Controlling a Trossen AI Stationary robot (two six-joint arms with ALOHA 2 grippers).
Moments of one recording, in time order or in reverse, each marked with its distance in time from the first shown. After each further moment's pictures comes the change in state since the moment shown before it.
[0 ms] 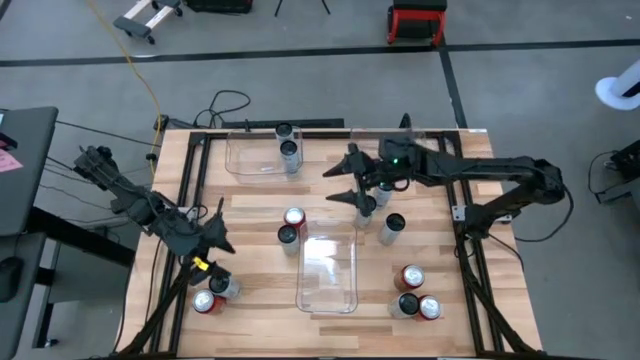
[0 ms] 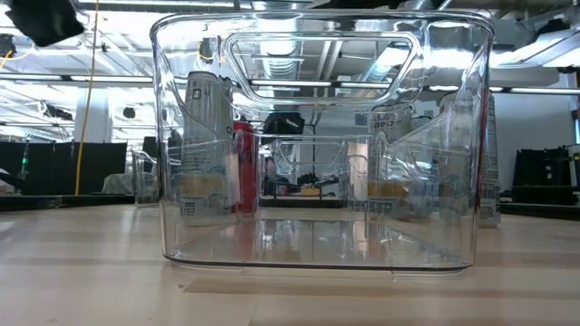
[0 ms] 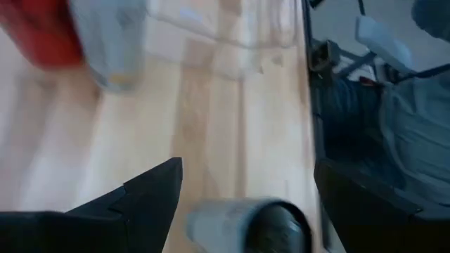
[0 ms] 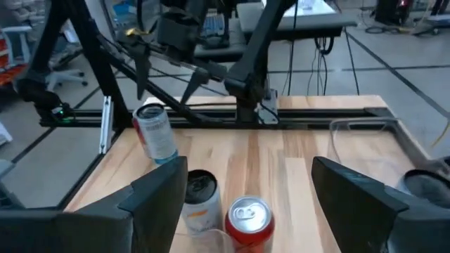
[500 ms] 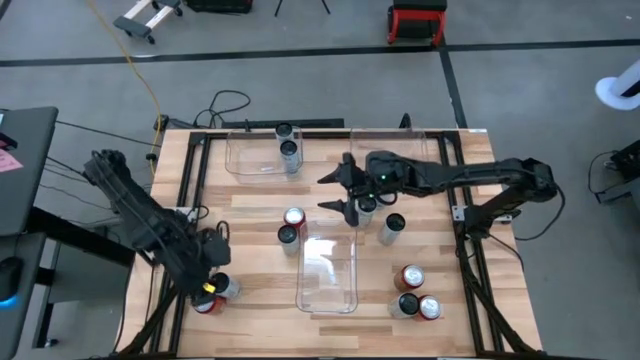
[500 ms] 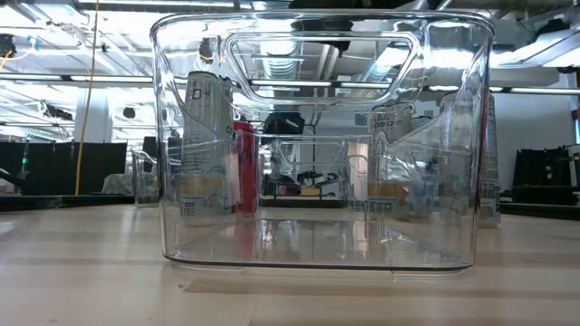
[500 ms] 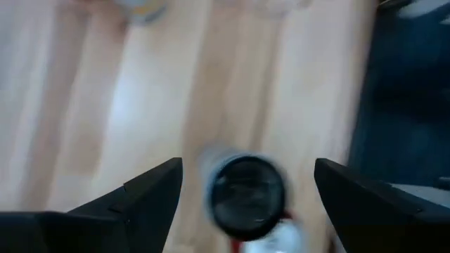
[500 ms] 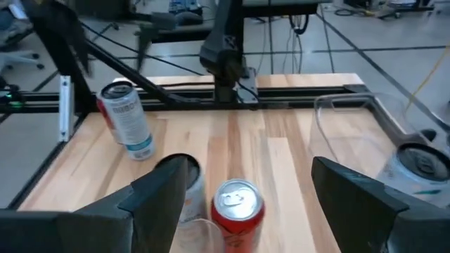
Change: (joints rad) left arm -0.152 0.383 0.366 -0.418 -0.055 -0.232; right arm 0.089 0.069 -0.001 0.009 0.191 0.003
